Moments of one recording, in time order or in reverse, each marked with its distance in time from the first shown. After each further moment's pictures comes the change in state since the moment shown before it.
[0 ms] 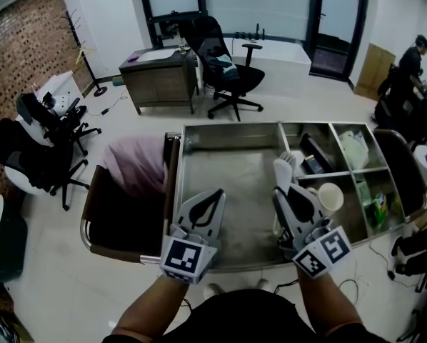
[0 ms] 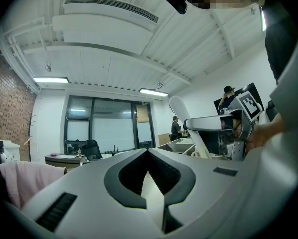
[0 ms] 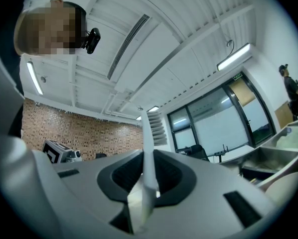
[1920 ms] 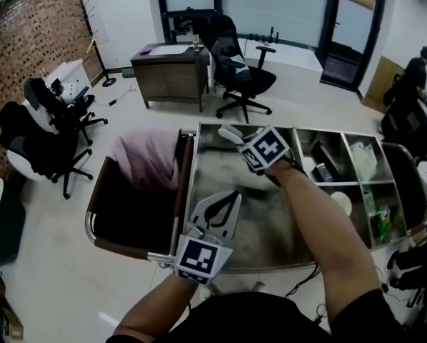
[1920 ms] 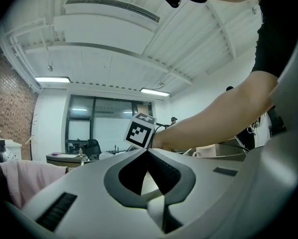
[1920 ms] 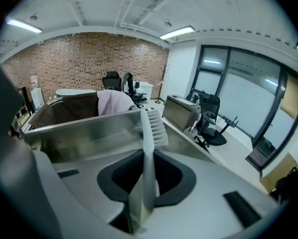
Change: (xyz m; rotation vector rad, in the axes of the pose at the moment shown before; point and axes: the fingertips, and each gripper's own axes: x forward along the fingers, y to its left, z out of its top) left arm 0.002 0.004 -0.003 0.006 -0.008 0.008; right arm 0.220 -0.070 -0.148 -0.383 0.945 0.108
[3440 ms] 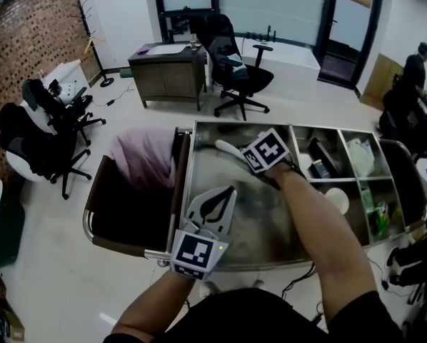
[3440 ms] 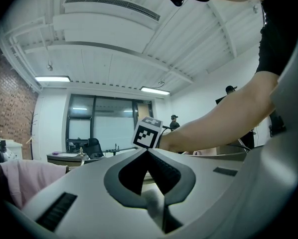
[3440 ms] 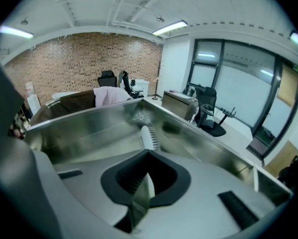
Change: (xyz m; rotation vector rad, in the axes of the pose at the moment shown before) left arm 0.001 0.000 -0.003 -0.010 0.025 0.007; right arm 0.000 -0.002 -0.030 0.074 0.021 -0.001
